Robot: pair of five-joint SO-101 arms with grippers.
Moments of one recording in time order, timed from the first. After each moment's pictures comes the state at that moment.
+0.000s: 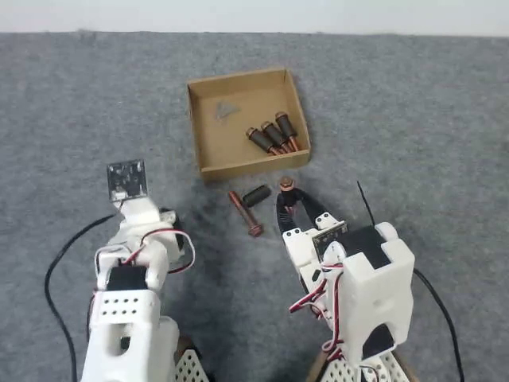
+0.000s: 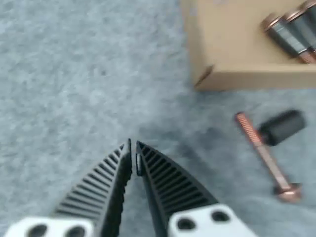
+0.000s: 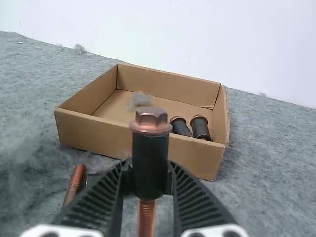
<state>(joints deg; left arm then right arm) -9.3 -61.3 86.9 36.4 11.6 -26.7 24.8 89.8 -99.0 4.4</state>
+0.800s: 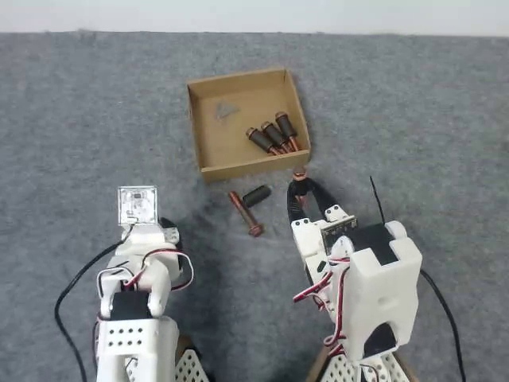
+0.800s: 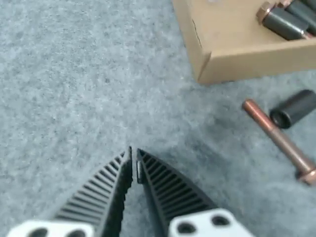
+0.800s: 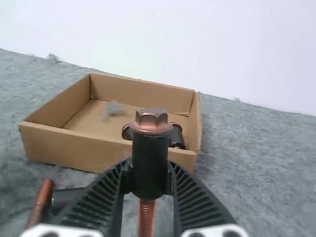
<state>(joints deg) -8.9 -84.6 97.7 45.0 3.3 -22.4 24.8 86.9 -99.0 4.4</state>
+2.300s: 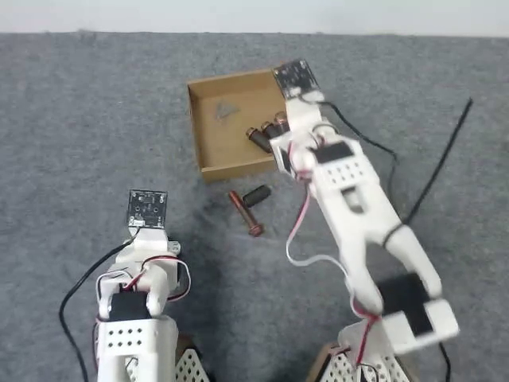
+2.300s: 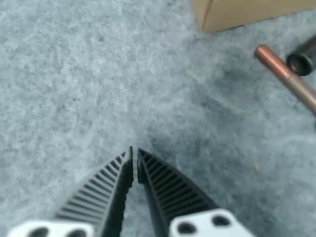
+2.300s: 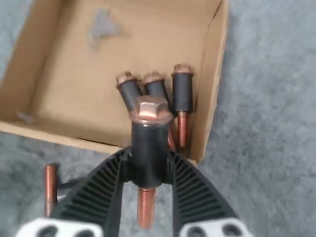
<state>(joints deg) -10.5 -85.3 97.7 53.7 -2.9 -22.4 2.4 14.9 42.8 4.4</state>
